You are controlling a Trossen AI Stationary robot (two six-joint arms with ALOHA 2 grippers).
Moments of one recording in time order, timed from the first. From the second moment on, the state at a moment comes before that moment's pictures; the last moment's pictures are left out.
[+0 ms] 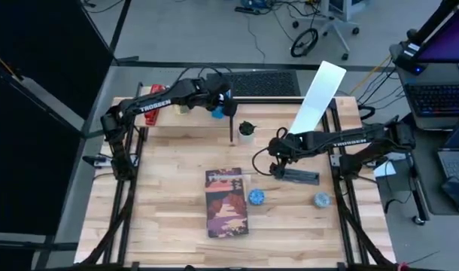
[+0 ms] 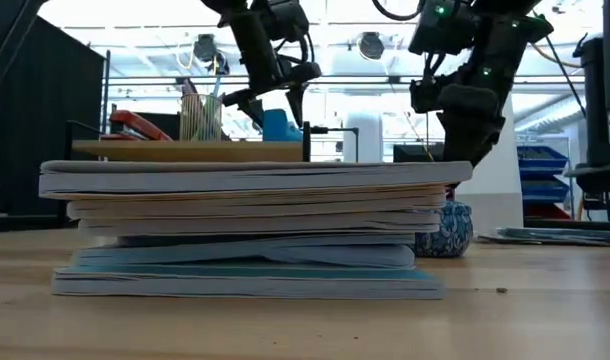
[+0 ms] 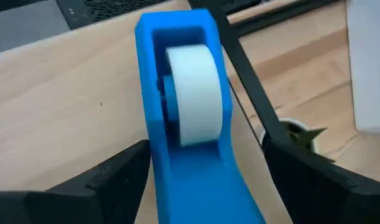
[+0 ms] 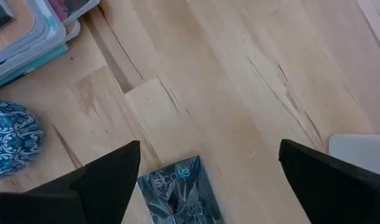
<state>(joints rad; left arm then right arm) 0.46 1.83 1.73 -0.93 -0.19 -0.65 -0.07 1.37 0.84 -0.68 0.13 0.43</state>
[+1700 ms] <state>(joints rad) 0.23 1.60 1.76 -0.96 -0.39 -0.56 -0.07 1.37 0.84 -0.66 0.13 0.43</state>
